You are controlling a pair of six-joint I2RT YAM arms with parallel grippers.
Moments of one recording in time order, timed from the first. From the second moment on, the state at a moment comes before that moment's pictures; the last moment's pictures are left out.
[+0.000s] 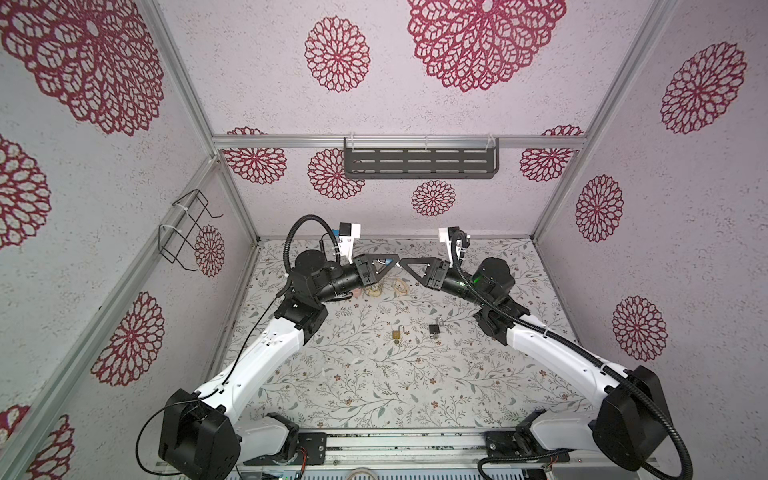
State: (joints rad) left arm -0.44 1.28 1.02 0.36 0.68 -1.01; right arm 0.60 1.31 0.99 0.49 -0.59 1.05
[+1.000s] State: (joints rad) left arm -0.43 1.28 1.05 0.33 0.76 -0.99; right arm 0.60 1.31 1.03 0.39 -0.65 0.99
